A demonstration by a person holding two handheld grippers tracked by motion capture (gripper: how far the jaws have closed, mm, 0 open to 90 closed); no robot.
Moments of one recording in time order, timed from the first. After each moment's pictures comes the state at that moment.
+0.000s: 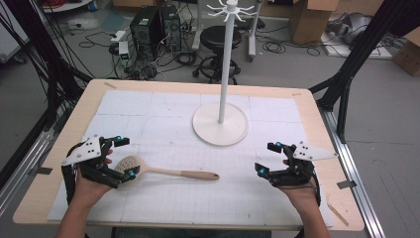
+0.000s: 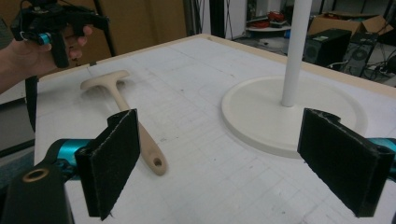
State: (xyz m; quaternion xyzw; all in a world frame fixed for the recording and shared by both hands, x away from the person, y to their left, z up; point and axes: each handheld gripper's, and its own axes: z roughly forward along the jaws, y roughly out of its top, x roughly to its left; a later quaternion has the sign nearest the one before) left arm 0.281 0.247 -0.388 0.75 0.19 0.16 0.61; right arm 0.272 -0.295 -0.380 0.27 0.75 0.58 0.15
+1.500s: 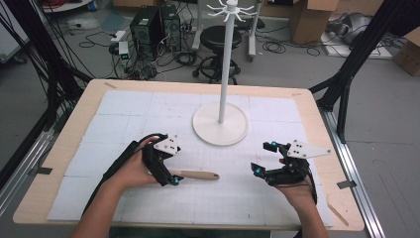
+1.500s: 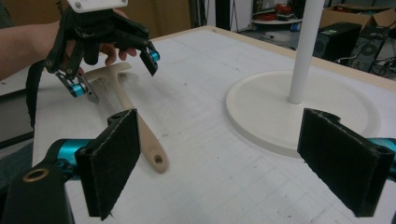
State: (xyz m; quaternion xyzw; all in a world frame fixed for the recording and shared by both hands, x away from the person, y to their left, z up) left arm 0.333 0.109 -0.399 0.93 0.08 0.05 0.36; right arm 0.280 -0.285 -0.382 0.26 0.76 0.57 0.14
